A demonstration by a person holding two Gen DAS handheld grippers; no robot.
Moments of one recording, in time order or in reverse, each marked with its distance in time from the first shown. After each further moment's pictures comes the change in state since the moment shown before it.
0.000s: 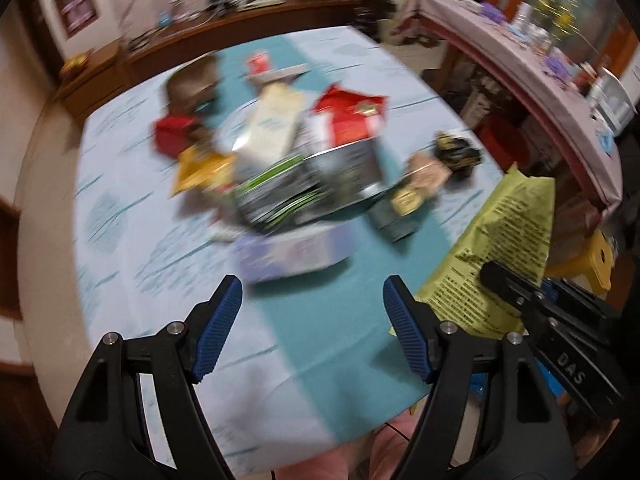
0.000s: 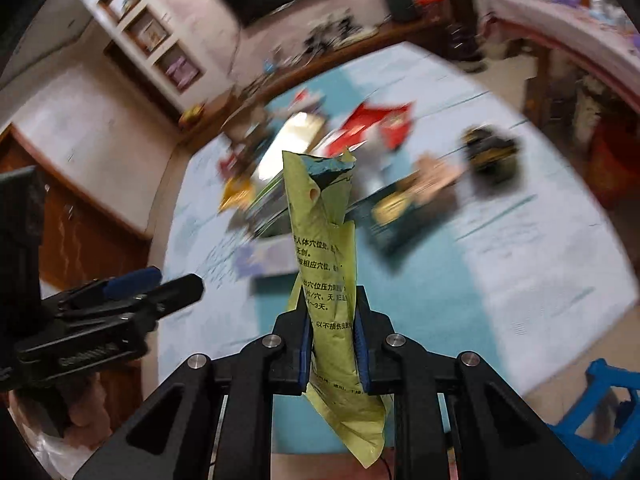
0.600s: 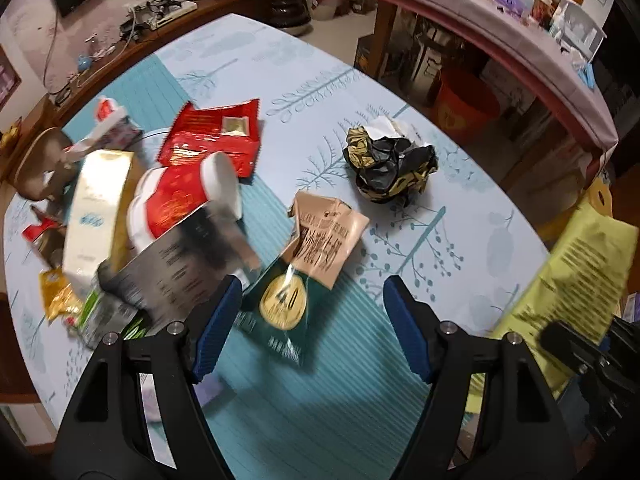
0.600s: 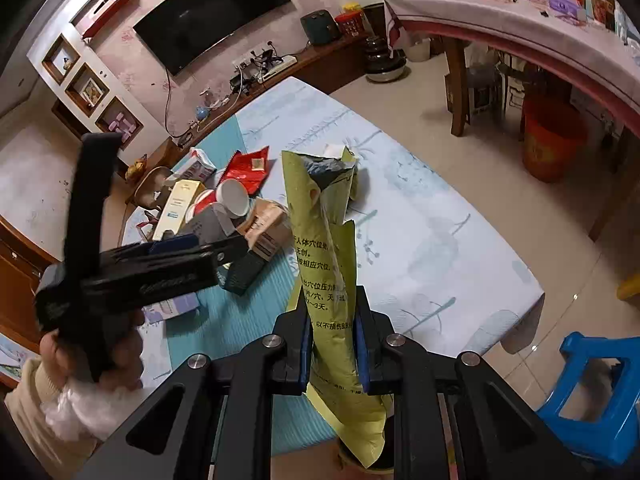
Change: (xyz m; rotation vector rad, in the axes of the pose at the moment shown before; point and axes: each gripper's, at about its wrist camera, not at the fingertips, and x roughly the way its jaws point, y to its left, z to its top) left arm 0.132 -0.115 0.072 0.241 0.076 -0.054; right arm -0.030 -0.151 0.000 0.173 -0.041 -0.089
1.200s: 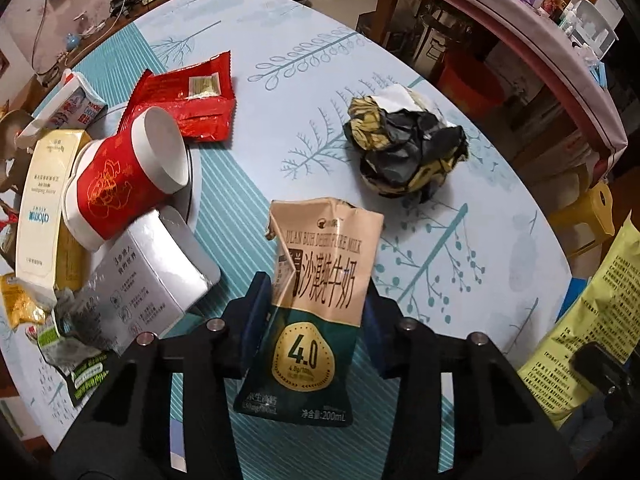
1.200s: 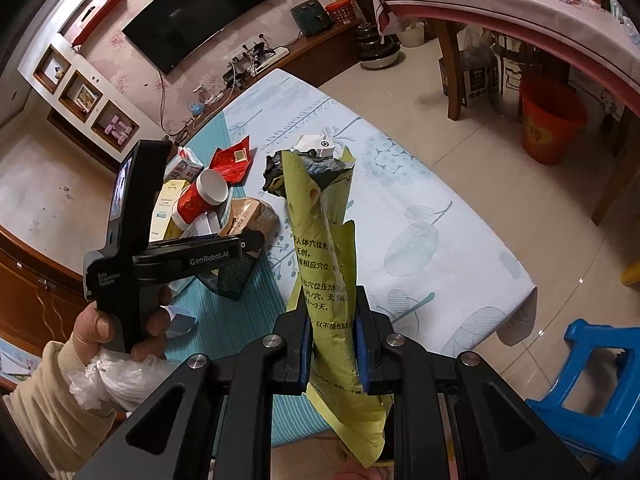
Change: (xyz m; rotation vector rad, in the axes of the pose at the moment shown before) left arm 0.057 0.003 0.011 -0.032 0.077 -0.036; right arm 0.004 -0.024 0.001 0.035 0.038 0.014
